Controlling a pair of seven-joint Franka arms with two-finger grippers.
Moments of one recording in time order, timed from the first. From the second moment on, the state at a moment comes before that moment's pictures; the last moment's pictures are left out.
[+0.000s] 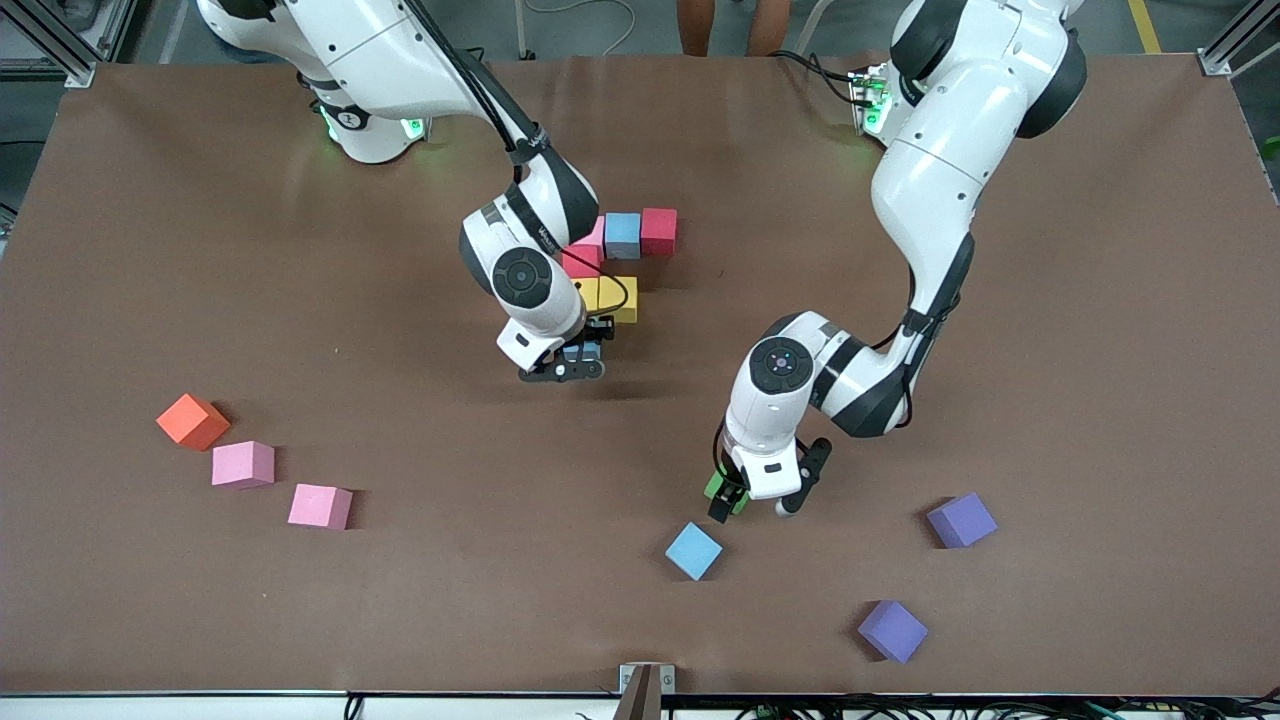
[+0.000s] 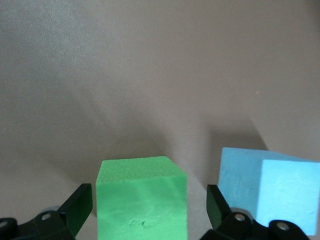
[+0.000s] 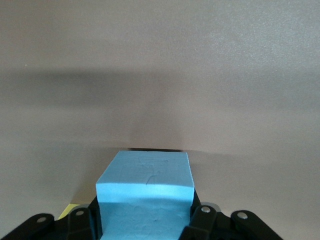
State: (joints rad) left arm -0.37 0.96 -0.23 -1.28 0.41 2.44 -1.73; right arm 0.66 0.58 0.03 -1.83 0.20 2.32 0.50
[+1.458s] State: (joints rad) left arm -0.38 0.99 -0.23 -1.20 0.41 2.29 -1.67; right arm 0.66 0.58 0.02 -1.85 0.20 2.35 0.50
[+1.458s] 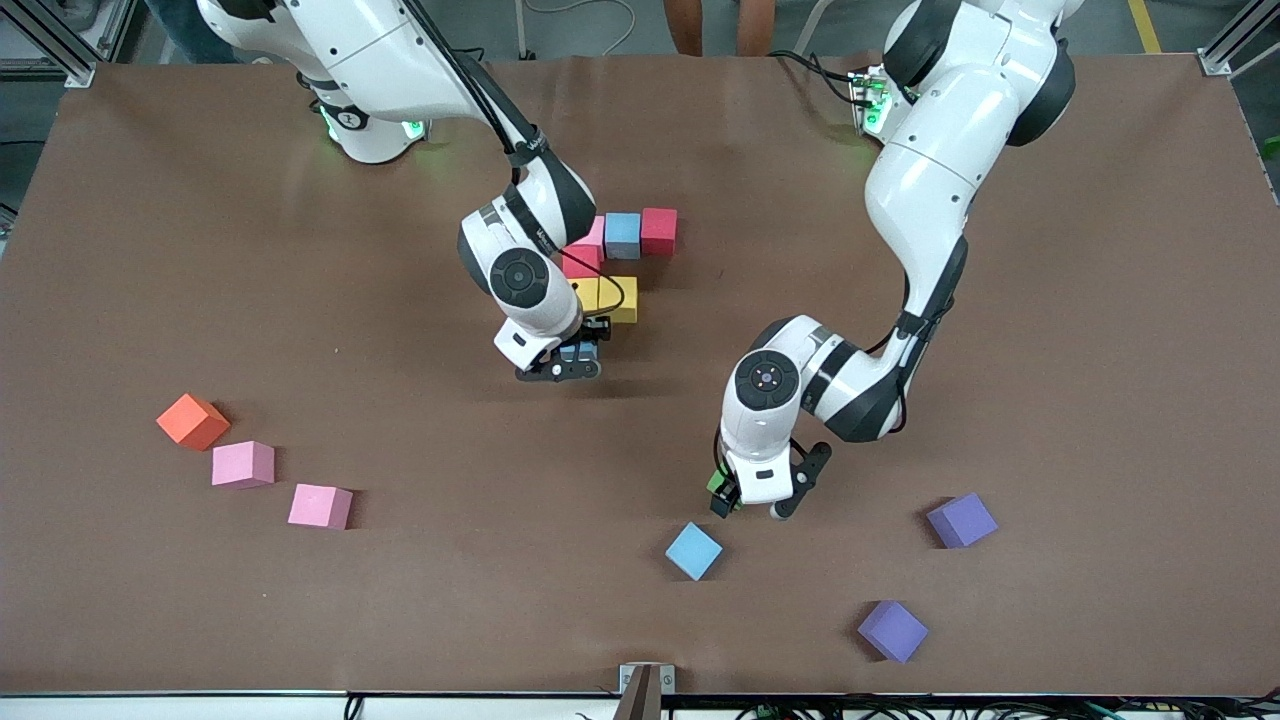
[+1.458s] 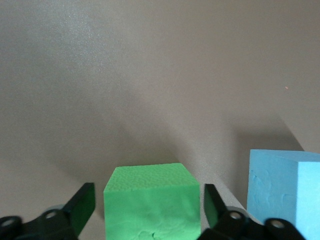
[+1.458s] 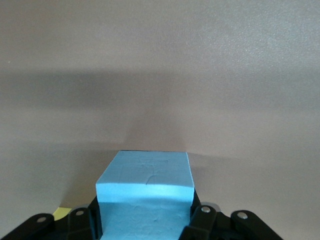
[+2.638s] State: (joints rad) left arm -0.38 0.81 -0.32 -1.30 0.34 1.95 -1.99; right arm 0.66 0.58 0.02 -1.86 0.20 2.34 0.50
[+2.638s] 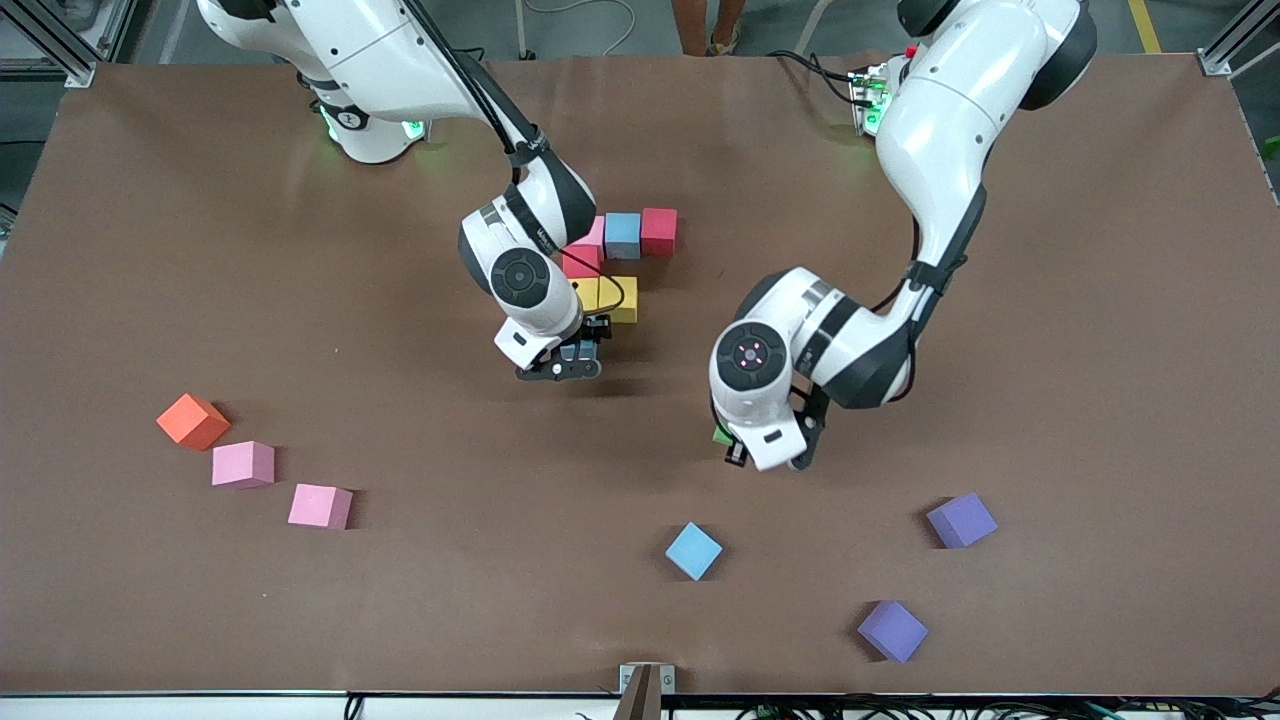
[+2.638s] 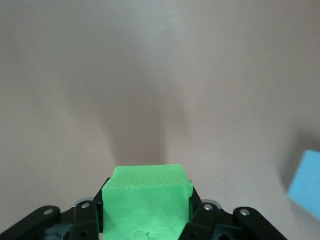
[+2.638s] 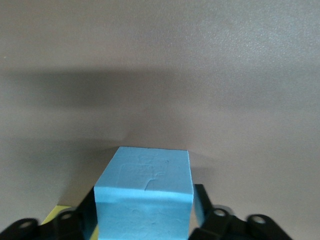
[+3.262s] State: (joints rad) left arm -0.46 0.63 -0.39 -1.61 0.34 1.95 -2.44; right arm 0.46 0.39 -0.01 -1.77 0.20 2.13 0.50
